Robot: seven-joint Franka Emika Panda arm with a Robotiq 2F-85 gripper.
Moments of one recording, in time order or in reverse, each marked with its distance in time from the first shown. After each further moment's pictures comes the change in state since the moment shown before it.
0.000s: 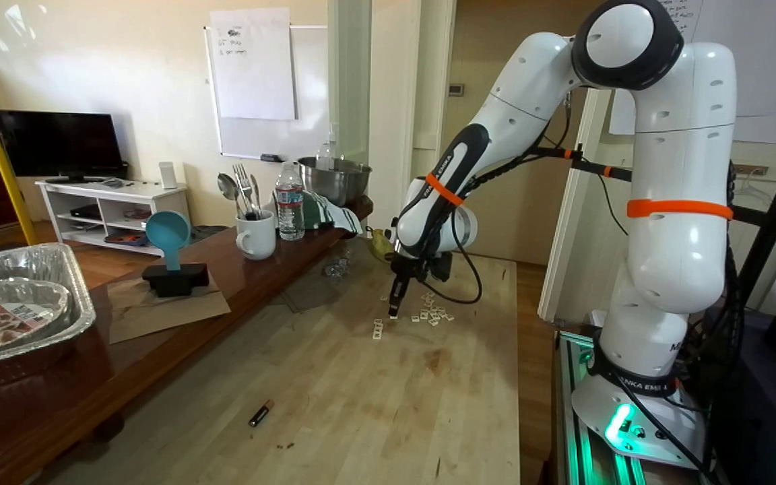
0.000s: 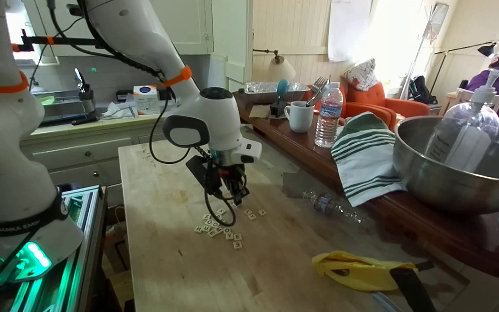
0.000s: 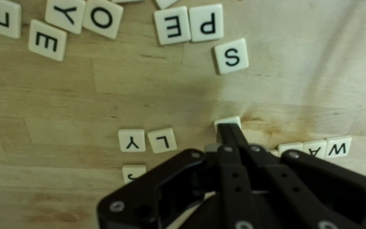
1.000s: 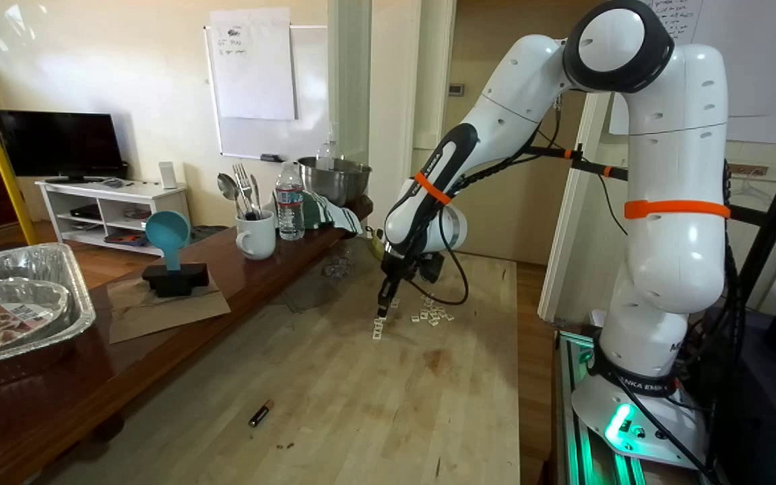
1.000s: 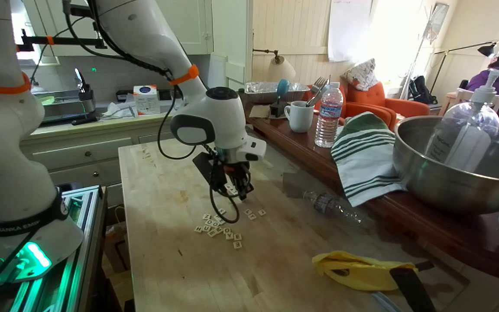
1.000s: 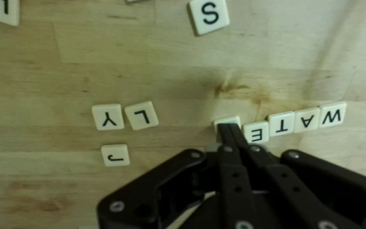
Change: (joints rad) arm -0.003 0.039 0.039 0.056 0.075 -0.001 0.000
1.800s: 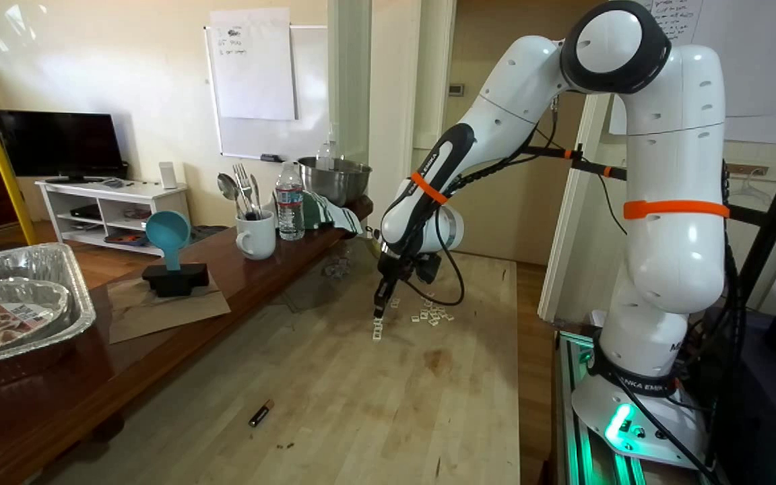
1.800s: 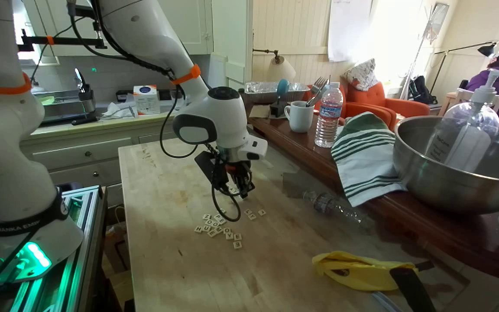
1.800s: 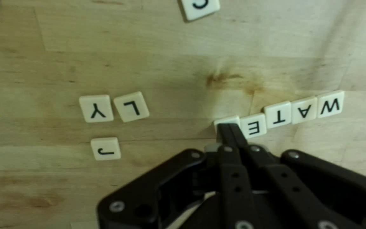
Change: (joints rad) arm 0.000 0.012 0.012 0.018 0.018 -0.002 0.000
